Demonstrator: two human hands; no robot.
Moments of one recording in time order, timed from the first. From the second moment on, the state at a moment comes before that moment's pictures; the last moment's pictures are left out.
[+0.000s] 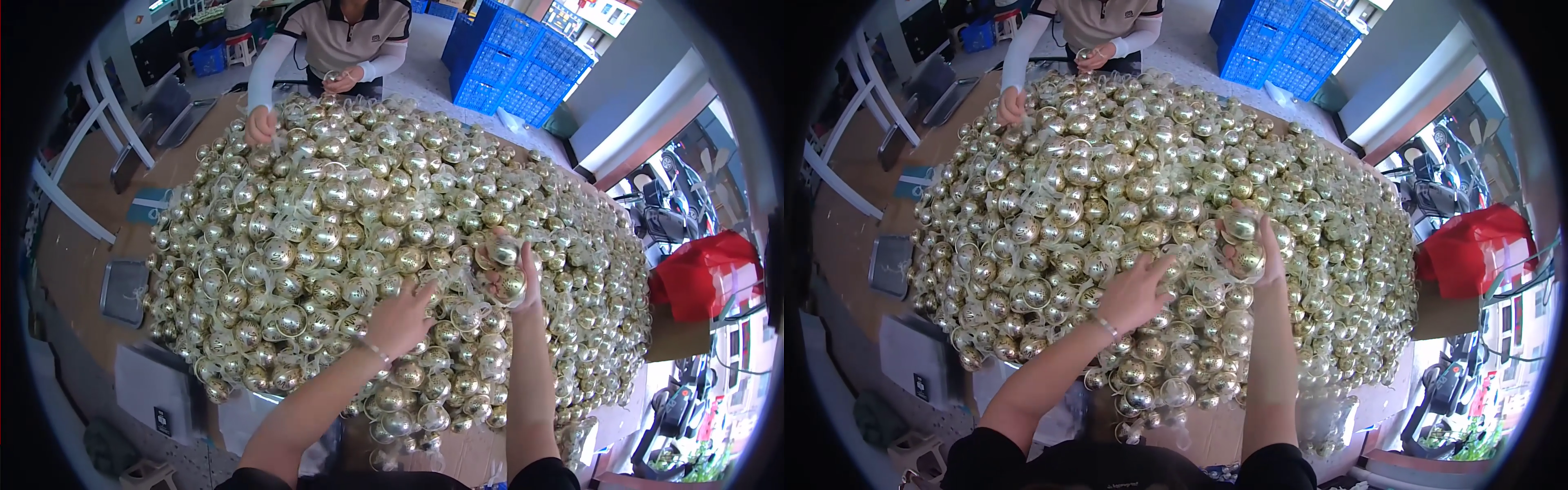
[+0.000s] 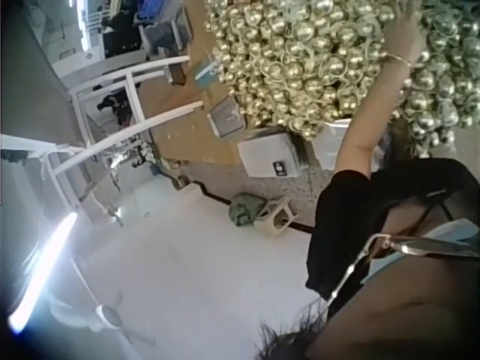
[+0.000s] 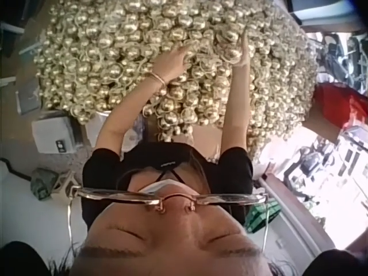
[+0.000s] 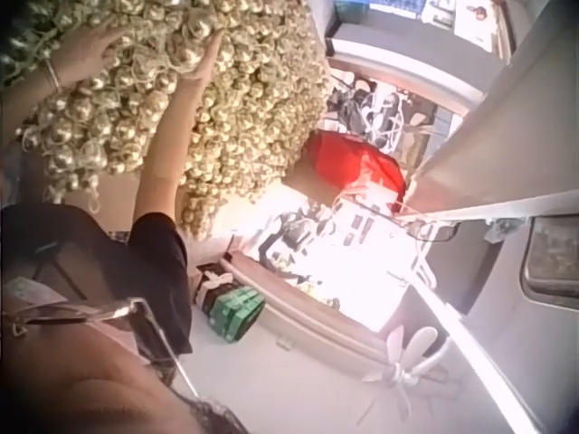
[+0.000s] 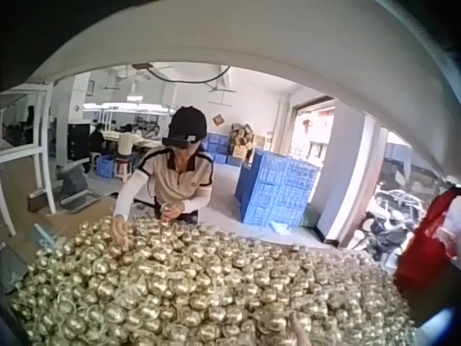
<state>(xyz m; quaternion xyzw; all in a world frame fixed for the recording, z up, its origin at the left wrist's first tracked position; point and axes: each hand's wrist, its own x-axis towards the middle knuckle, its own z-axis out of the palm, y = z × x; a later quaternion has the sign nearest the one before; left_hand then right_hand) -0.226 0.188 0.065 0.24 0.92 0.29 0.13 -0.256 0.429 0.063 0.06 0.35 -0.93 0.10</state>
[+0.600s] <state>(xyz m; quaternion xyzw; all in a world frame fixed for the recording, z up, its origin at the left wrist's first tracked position) -0.021 0.275 0.067 0.32 0.77 0.53 0.18 0.068 0.362 0.012 0.22 -0.07 -0.97 -0.10</state>
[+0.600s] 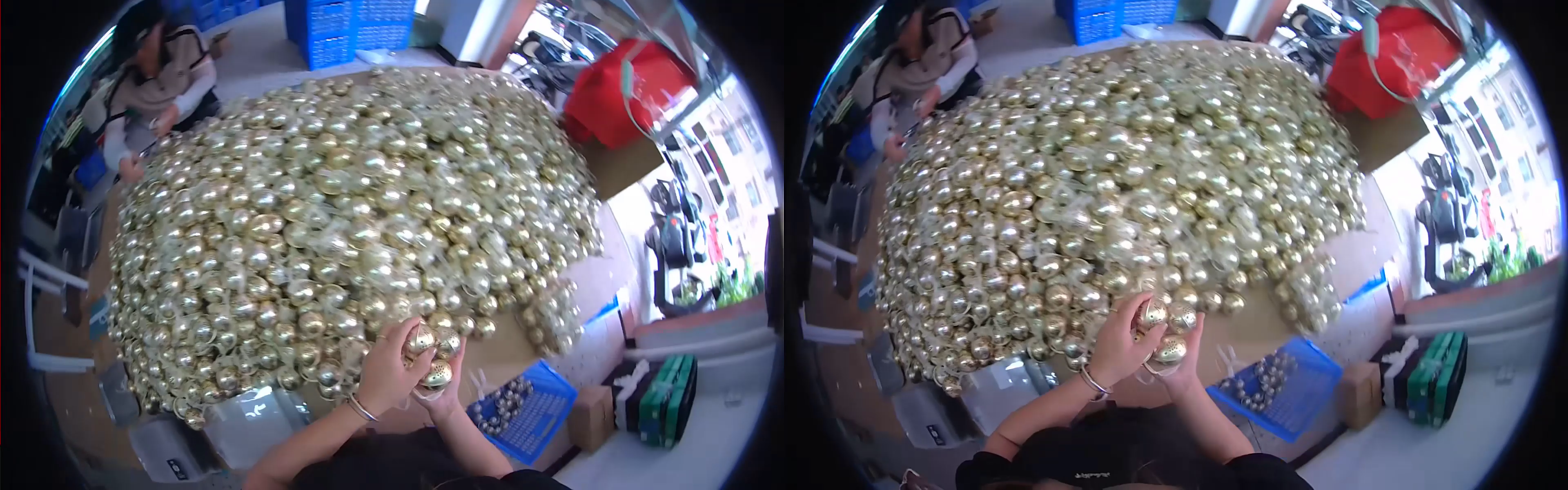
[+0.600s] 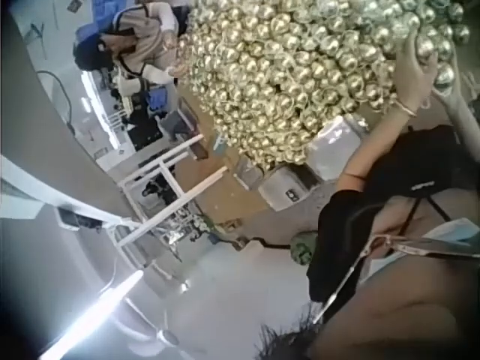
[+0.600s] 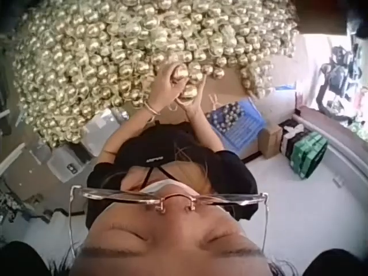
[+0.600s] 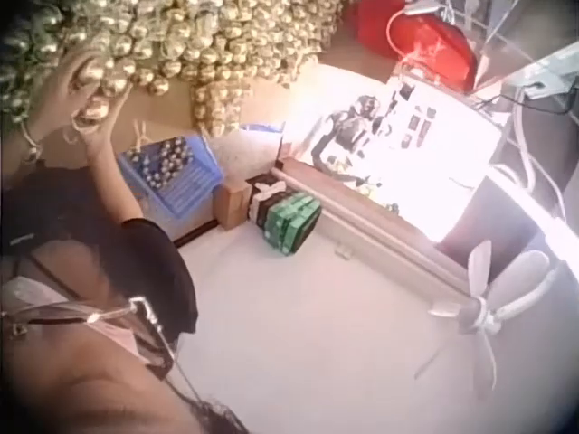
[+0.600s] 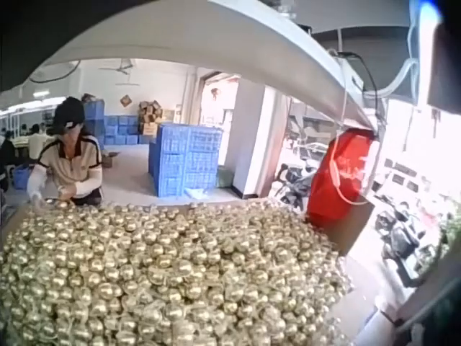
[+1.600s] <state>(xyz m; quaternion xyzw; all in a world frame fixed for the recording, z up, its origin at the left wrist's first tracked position) 0.035 0.161 0.044 0.17 0.76 0.55 0.31 0.013 0.433 0.034 0.22 0.55 -0.80 -0.09</state>
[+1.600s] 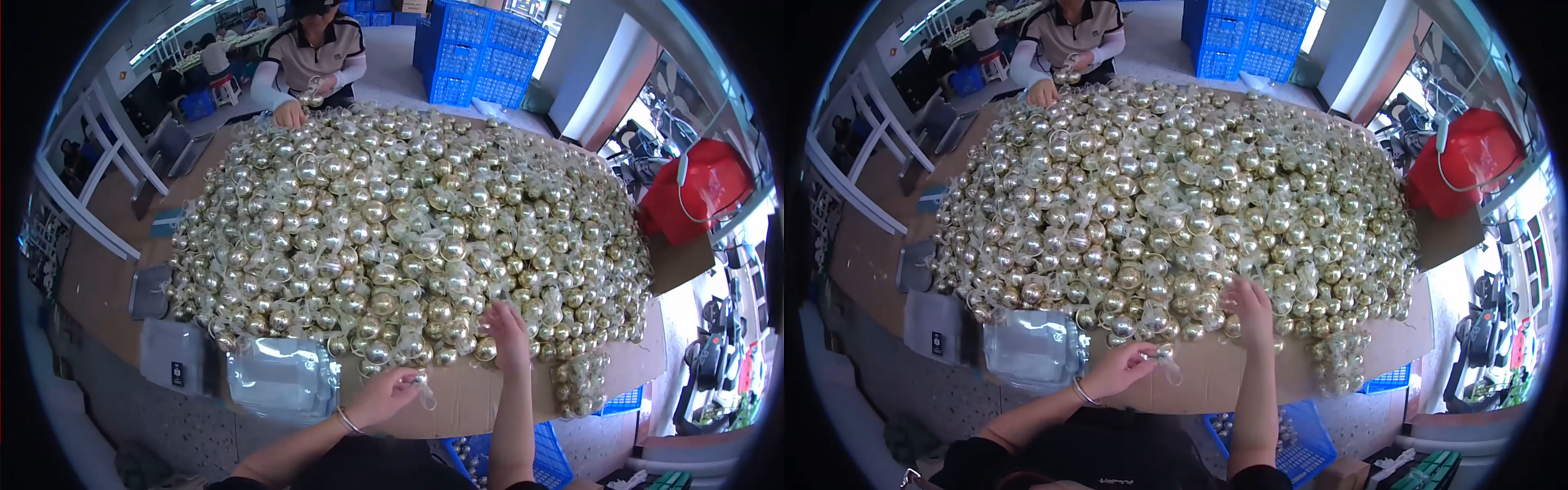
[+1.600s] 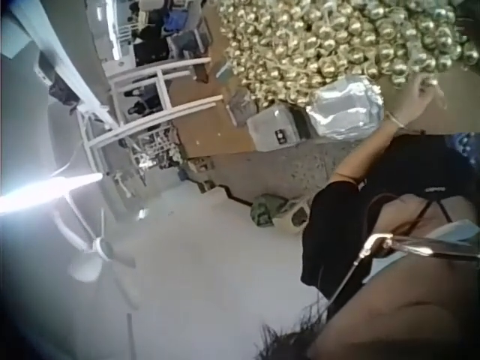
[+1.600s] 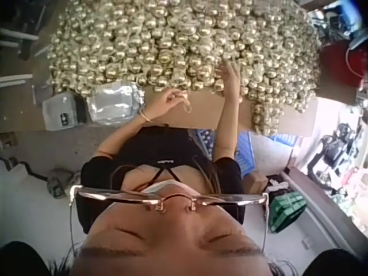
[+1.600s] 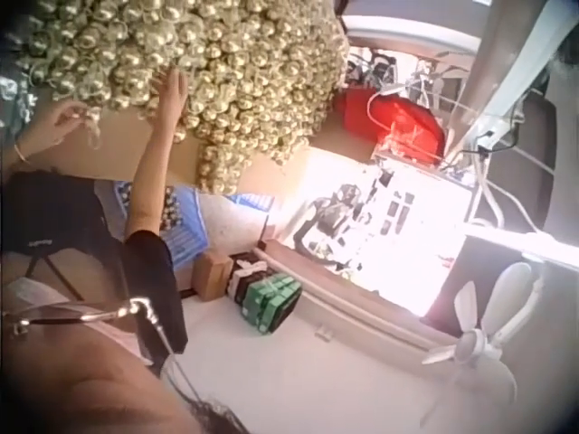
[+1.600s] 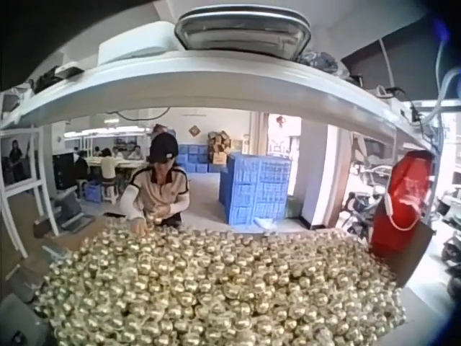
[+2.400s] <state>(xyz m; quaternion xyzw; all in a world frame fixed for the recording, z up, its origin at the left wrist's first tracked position) -0.130 0.143 0.051 0.09 0.50 0.81 0.30 -0.145 0.360 0.057 -0.08 0.45 -0.89 0.07</state>
